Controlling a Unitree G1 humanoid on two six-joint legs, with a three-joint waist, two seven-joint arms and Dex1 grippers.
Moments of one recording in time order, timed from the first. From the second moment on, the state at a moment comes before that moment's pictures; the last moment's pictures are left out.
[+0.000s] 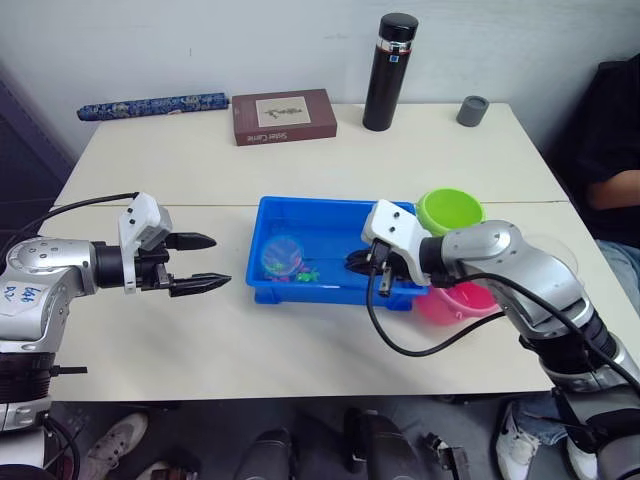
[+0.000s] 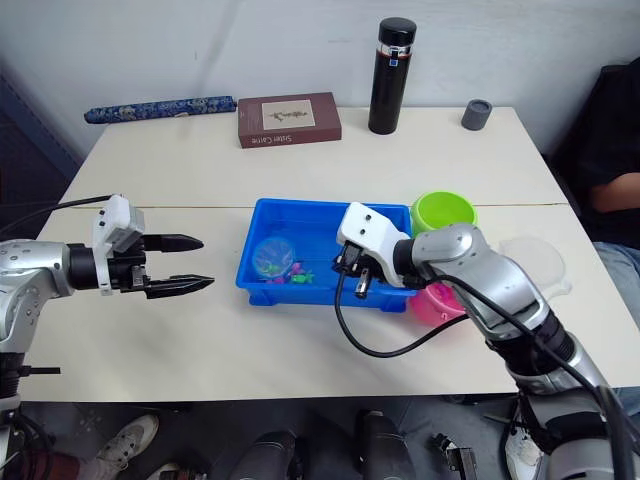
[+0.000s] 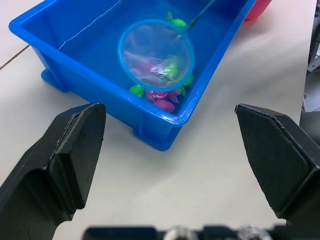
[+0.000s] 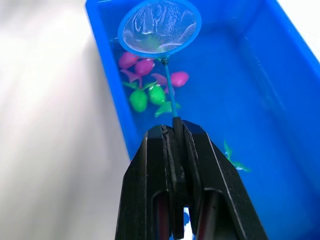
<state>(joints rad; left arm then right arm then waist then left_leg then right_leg) -0.41 0.92 0.16 -0.03 -0.45 0.60 -1.13 -0.76 -0.66 0.36 -0.32 0.29 0.92 0.82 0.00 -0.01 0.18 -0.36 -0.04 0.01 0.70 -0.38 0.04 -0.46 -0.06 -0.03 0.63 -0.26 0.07</state>
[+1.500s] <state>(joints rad) -0.42 0.92 0.18 -0.03 -0.47 0.60 -1.12 -0.77 -0.69 0.30 -0.19 0.11 0.74 0.83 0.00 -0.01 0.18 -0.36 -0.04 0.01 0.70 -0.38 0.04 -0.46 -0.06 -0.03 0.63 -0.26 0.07</state>
